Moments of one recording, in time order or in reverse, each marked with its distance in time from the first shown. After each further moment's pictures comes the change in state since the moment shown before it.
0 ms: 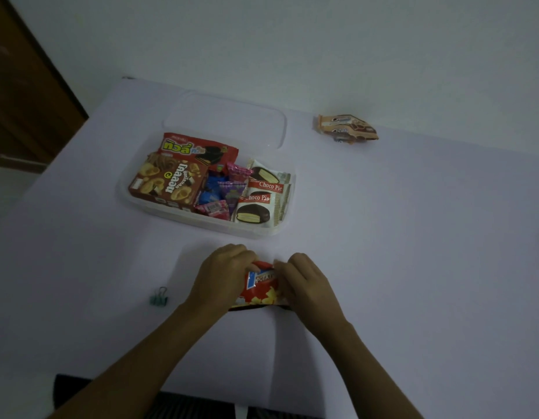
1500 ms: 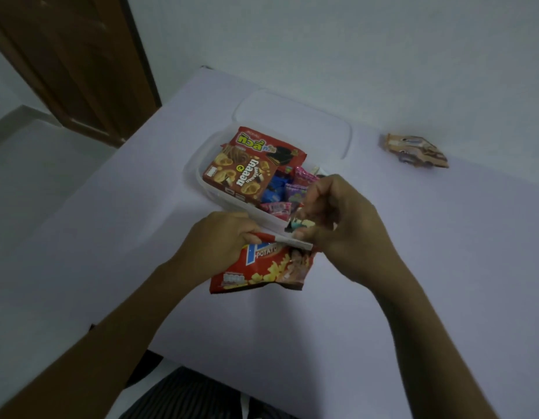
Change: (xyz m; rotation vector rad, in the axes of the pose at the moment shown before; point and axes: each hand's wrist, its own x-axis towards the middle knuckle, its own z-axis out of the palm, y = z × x) left_hand -0.032 -0.061 -0.087 -0.136 -0.022 -0.288; right_hand 0.156 -0.082 -0.075 0.560 -0.374 0.399
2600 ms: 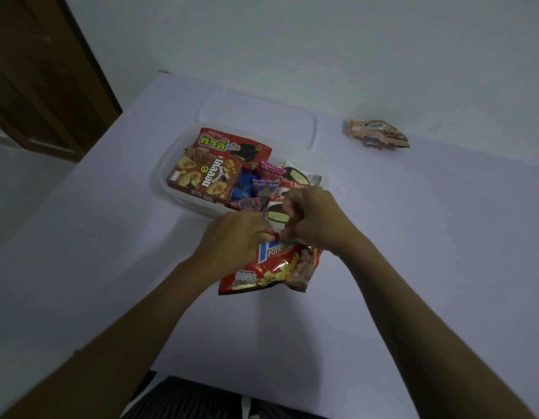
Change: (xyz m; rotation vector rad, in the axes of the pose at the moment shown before) left_hand 0.027 0.039 0.027 0.023 0.055 0.253; right_hand 0.021 0.051 -0.005 -0.273 -0.111 0.138
